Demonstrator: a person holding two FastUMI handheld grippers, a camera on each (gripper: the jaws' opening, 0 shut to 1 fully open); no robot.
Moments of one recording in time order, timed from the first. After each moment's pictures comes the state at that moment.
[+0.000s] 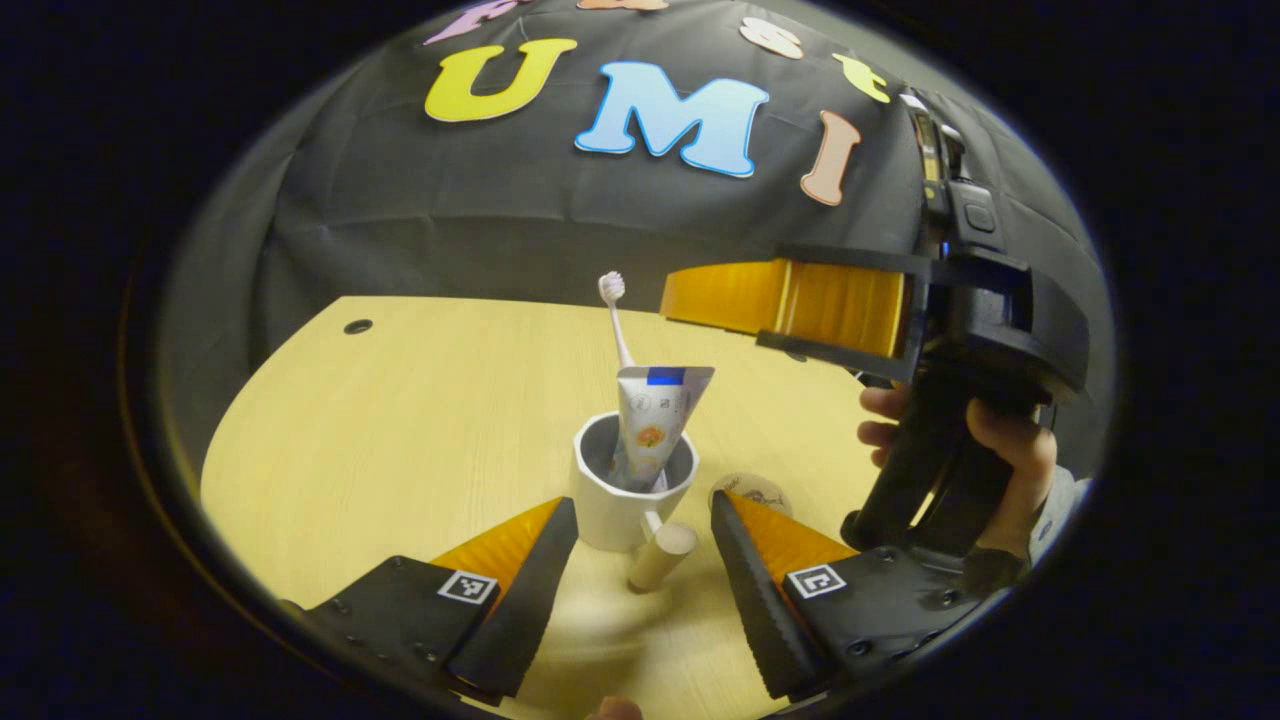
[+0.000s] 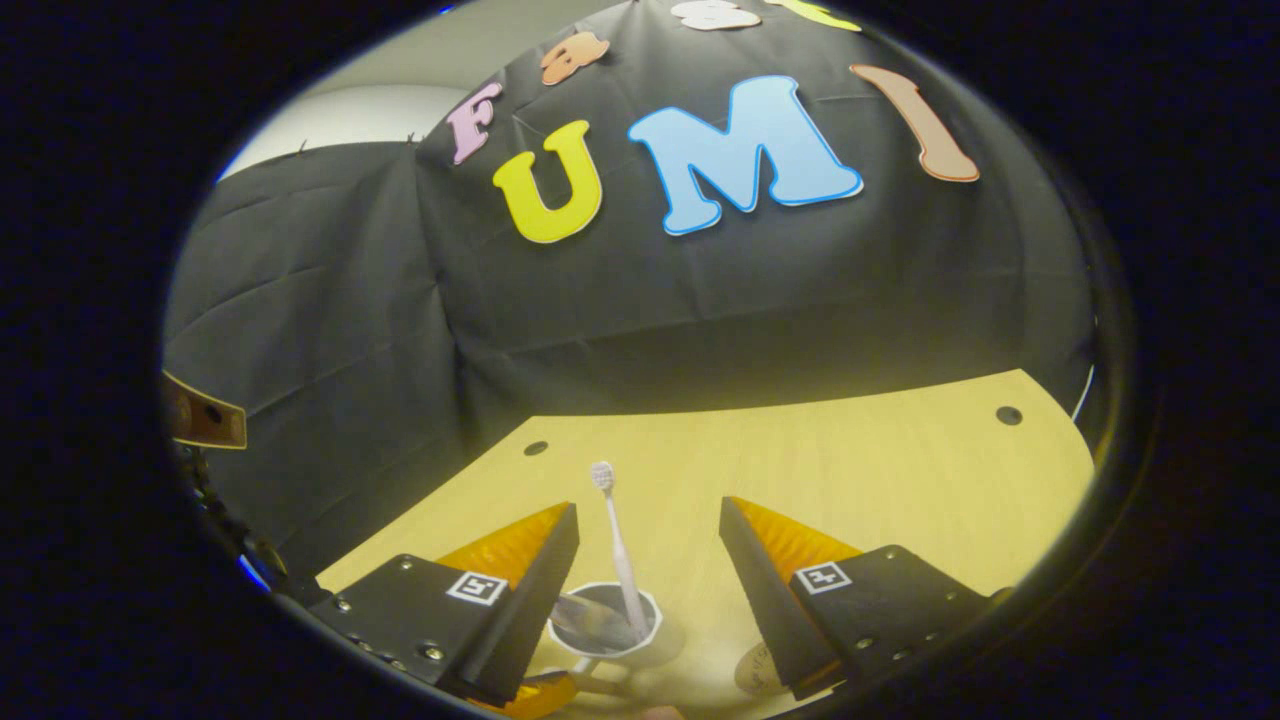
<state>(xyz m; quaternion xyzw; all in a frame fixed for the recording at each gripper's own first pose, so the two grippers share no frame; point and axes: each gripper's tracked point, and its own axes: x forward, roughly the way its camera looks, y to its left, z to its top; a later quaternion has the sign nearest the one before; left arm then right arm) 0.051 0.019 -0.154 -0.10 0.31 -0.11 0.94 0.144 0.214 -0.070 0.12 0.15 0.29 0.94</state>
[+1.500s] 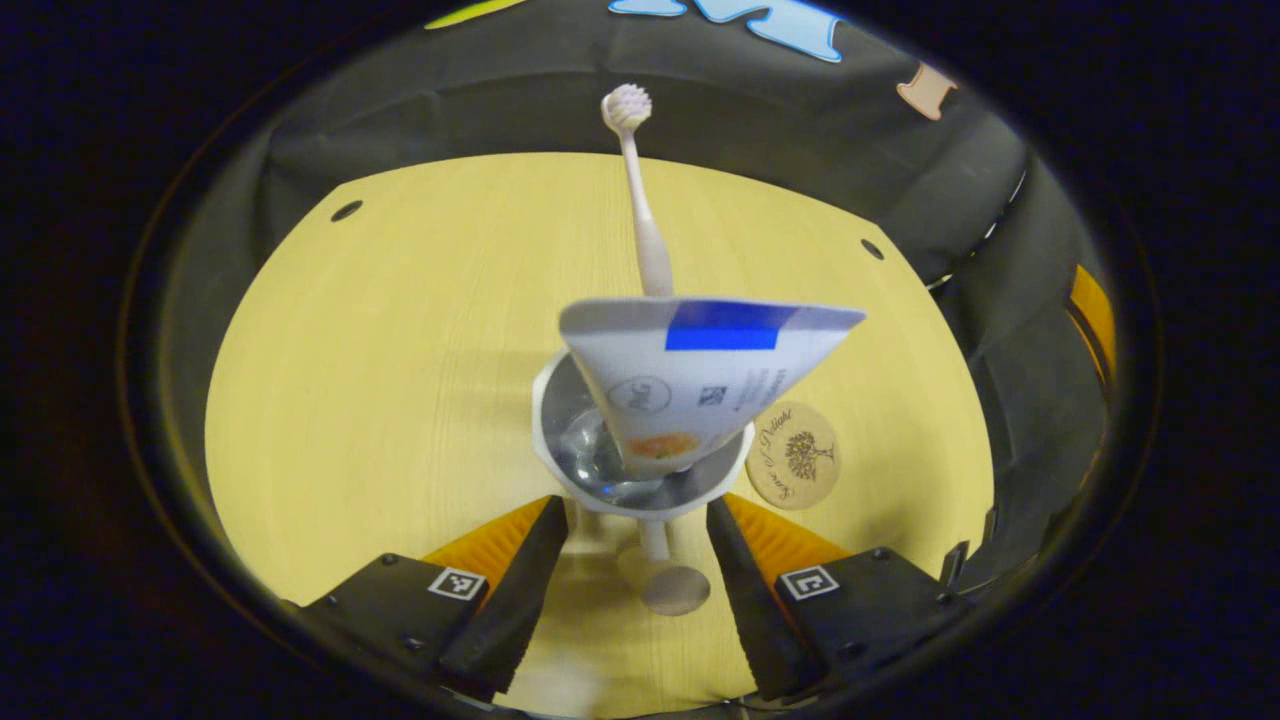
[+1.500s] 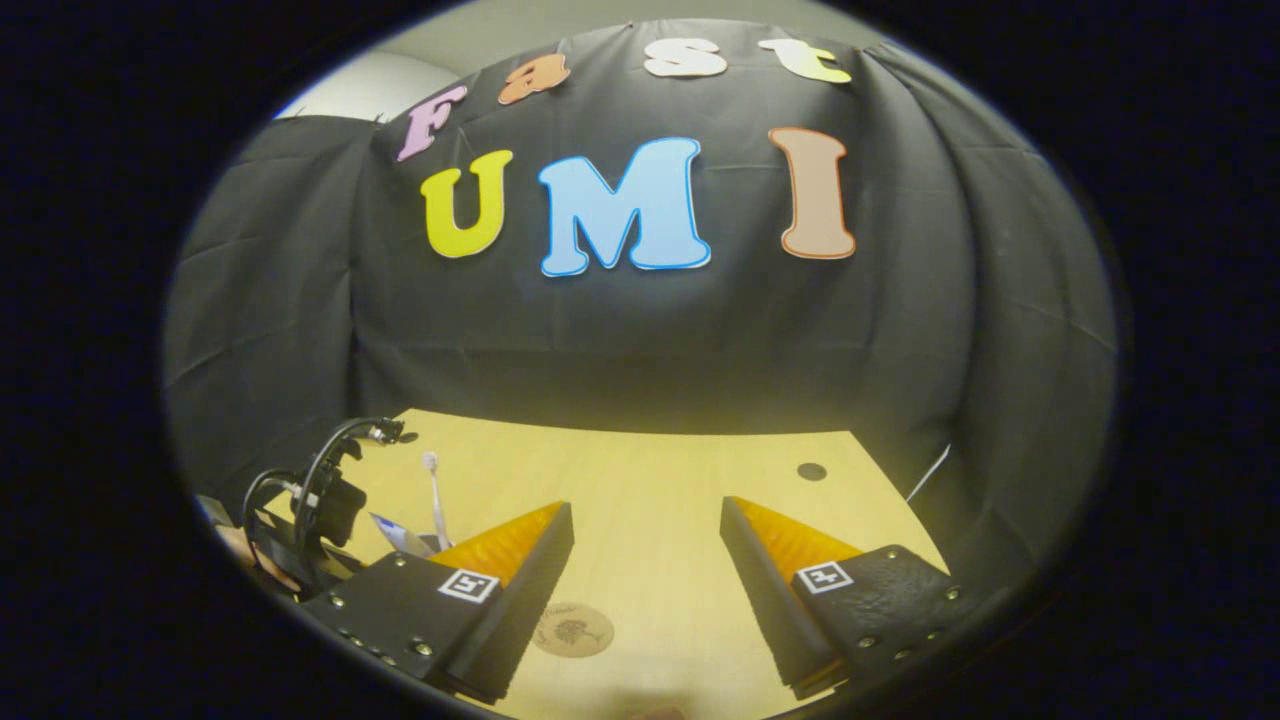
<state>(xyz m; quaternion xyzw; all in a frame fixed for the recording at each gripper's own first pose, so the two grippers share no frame) 0.082 0.005 -0.228 -0.09 0.55 -0.05 0.83 0.119 0.025 -0.043 0.03 0.15 0.14 0.98</state>
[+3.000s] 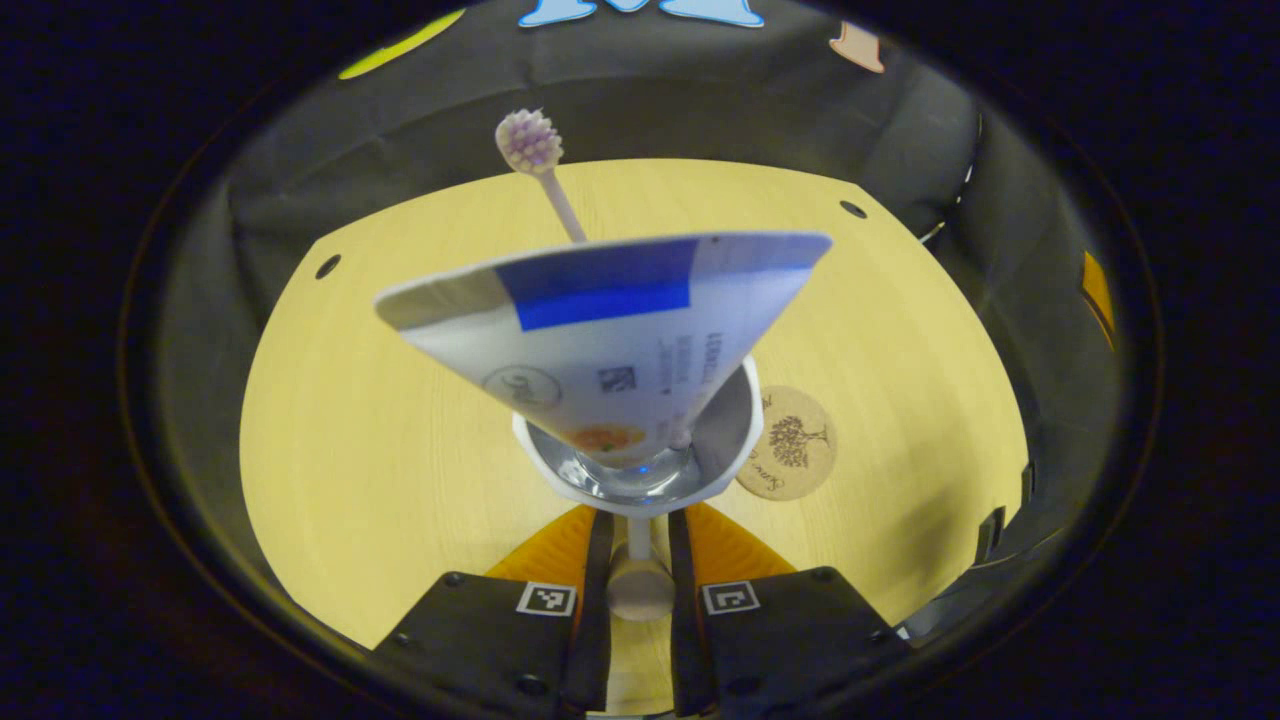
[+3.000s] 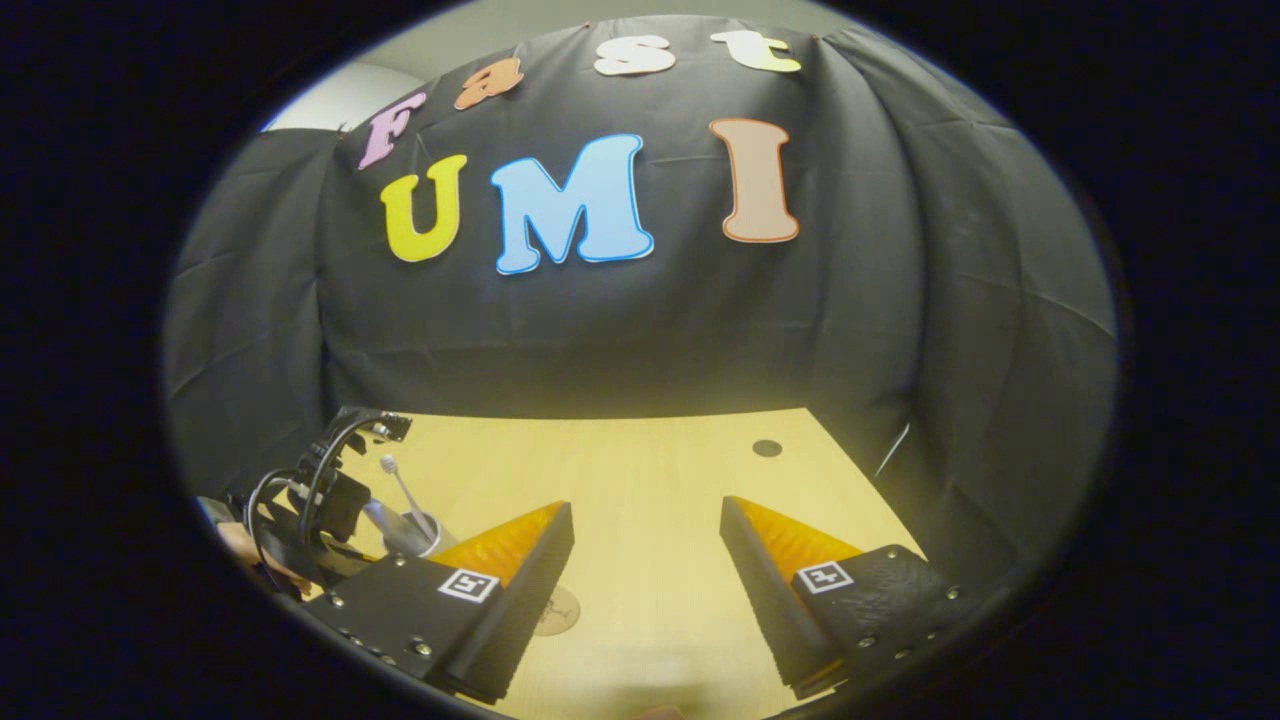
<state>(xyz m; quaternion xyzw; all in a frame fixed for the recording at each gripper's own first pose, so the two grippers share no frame) 0.088 -0.021 -0.204 -0.01 0.55 -0.08 0.83 0.098 -0.026 -0.048 0.05 0.17 0.09 0.98</state>
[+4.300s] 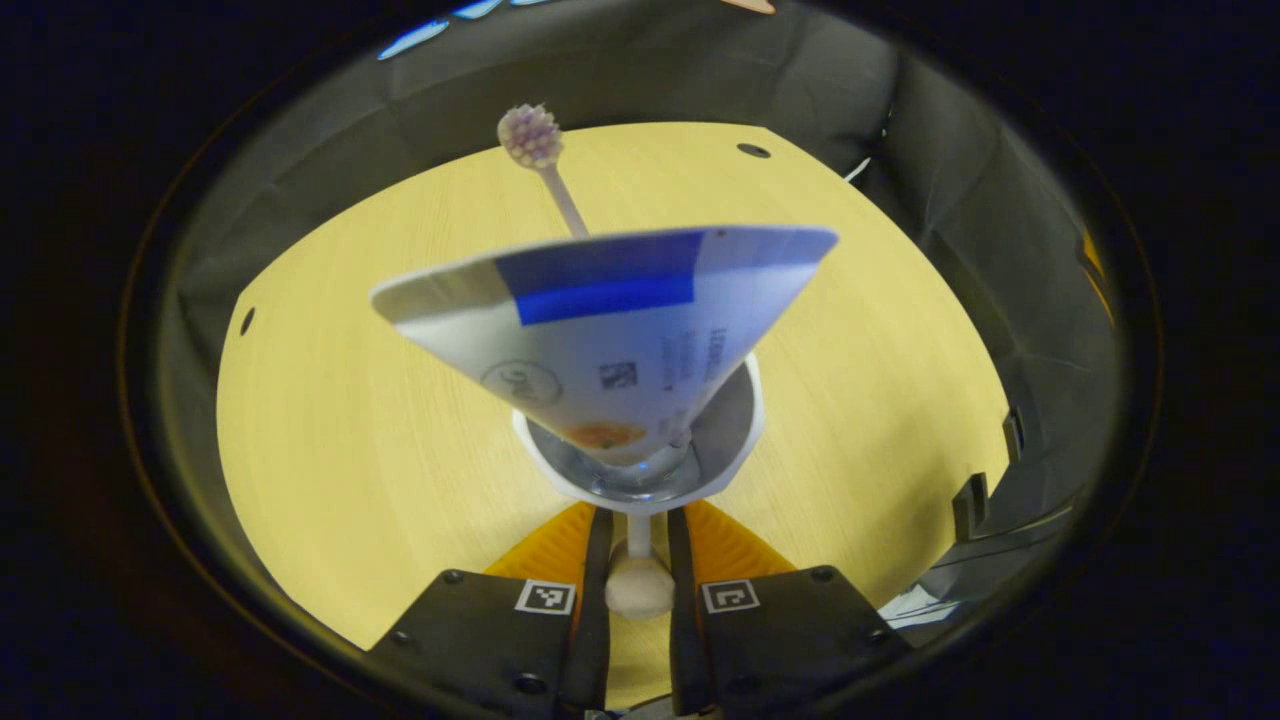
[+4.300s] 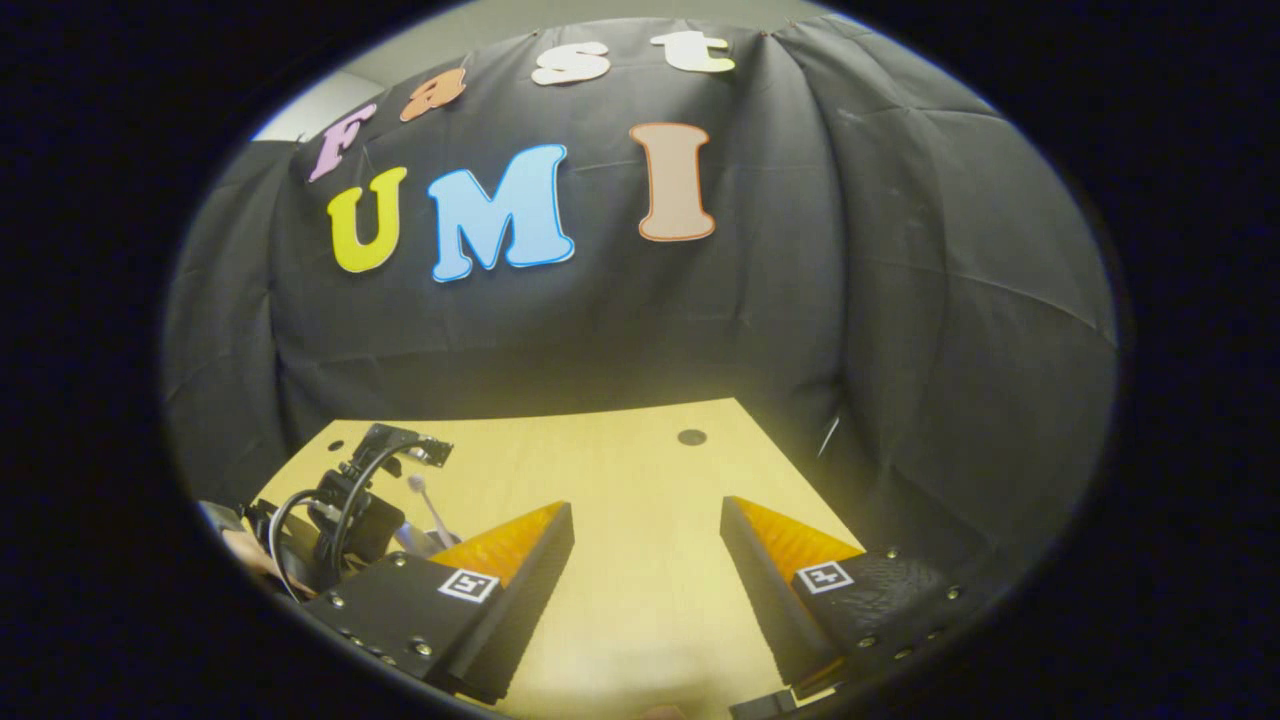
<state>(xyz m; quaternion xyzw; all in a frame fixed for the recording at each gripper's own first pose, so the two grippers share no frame) 0.081 -0.118 -0.224 0.05 0.59 -0.16 0.79 0.070 -0.100 -0.053 0.07 0.18 0.02 0.98</state>
